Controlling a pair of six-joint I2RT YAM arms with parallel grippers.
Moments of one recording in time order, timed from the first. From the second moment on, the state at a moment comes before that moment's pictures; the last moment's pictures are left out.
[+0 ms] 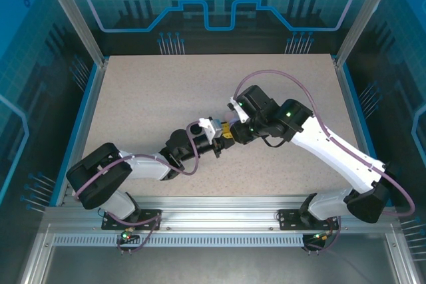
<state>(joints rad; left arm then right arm) -0.79 1.54 0.51 1.13 0.30 -0.08 0.82 1.36 1.46 -1.12 0.02 0.29</state>
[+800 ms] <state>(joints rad) -0.79 1.54 0.49 1.15 0.28 -0.01 0.66 1.12 1.32 -1.05 0.00 0.32</state>
